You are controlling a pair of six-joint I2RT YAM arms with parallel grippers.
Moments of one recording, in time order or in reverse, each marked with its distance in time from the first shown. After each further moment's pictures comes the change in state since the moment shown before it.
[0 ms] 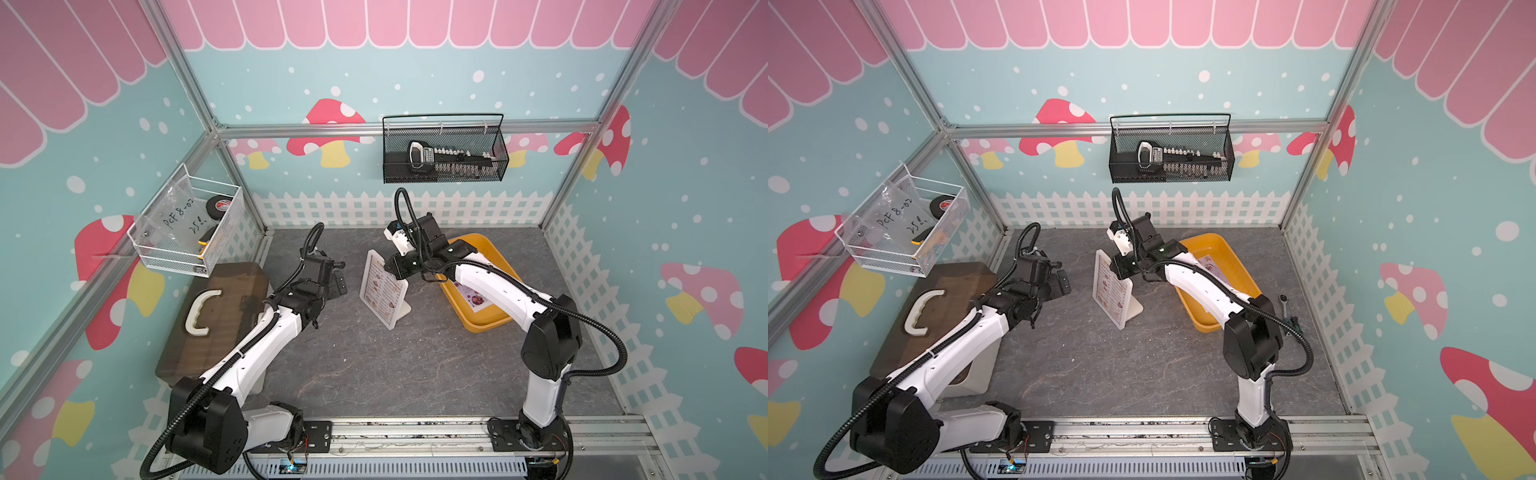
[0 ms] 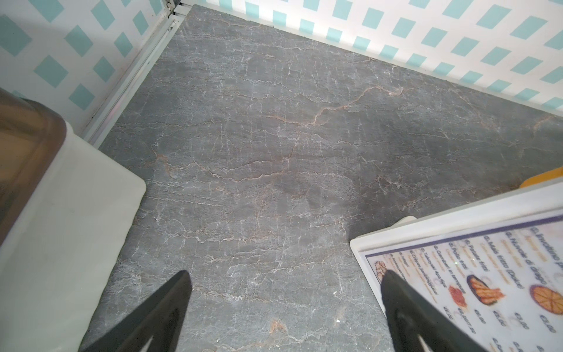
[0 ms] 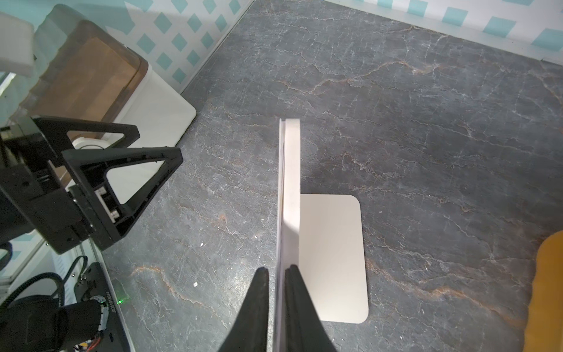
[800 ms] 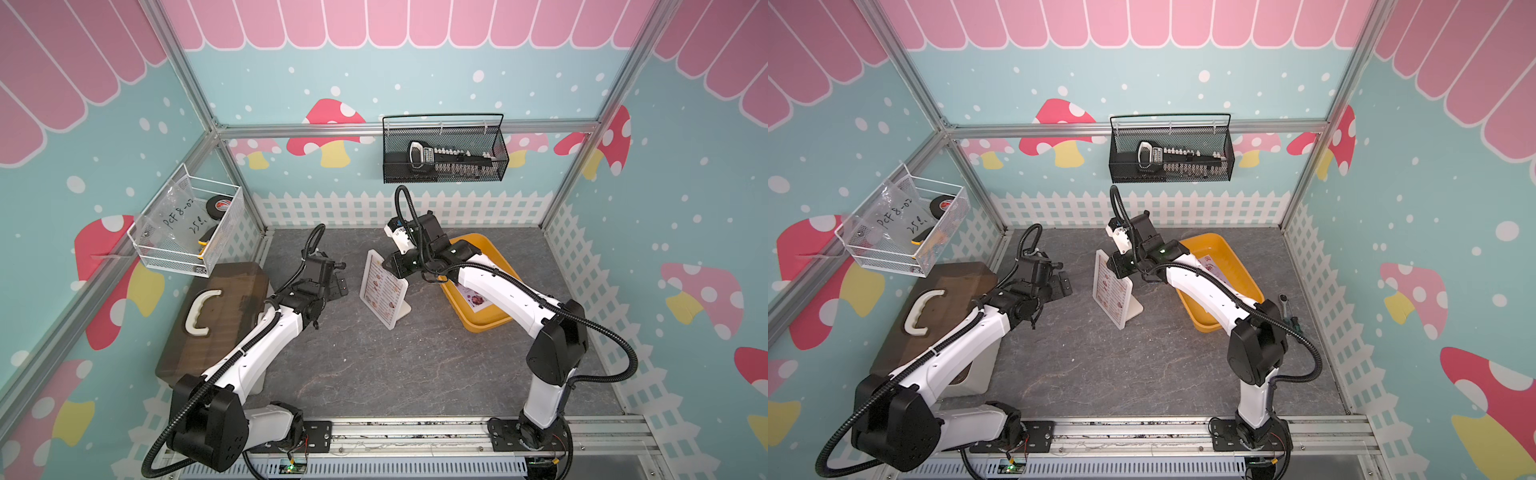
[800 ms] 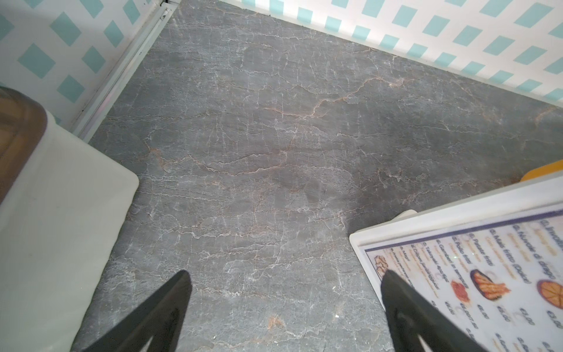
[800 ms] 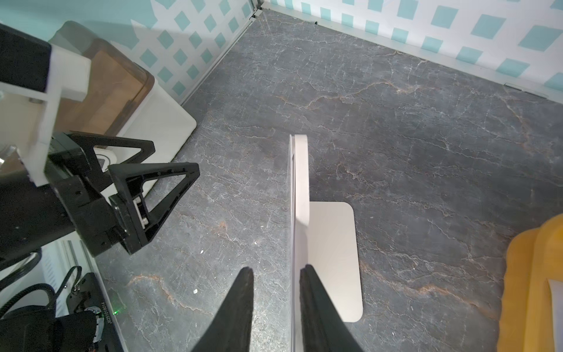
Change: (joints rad) left arm 0.000 0.010 -0.006 0.000 0.018 -0.005; right arm 0.017 -0.048 -0.001 0.004 0.071 0.002
